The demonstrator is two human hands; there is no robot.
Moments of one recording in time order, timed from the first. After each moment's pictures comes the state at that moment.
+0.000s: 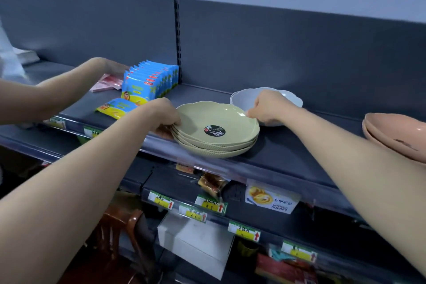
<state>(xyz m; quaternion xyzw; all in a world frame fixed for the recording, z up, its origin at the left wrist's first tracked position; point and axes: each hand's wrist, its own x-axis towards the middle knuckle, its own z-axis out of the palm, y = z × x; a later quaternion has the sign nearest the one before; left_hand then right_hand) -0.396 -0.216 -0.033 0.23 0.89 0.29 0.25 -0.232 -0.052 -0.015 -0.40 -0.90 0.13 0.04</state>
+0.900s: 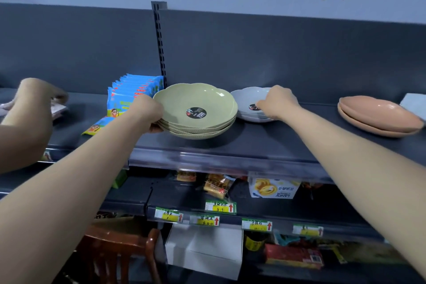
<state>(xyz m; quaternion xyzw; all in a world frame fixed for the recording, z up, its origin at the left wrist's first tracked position) -0.449 -0.232 -0.023 0.22 0.83 0.46 0.24 -0.234 -0.071 -0.014 -0.58 -0.79 0.13 0.16</state>
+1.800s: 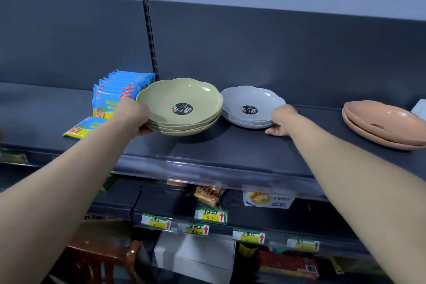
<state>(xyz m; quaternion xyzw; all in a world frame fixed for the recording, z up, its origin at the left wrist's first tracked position) -0.460 -0.200 -0.039 0.14 0.79 0.55 0.24 -0.232 0.026 -0.065 -0.67 -0.54 0.47 0.22</state>
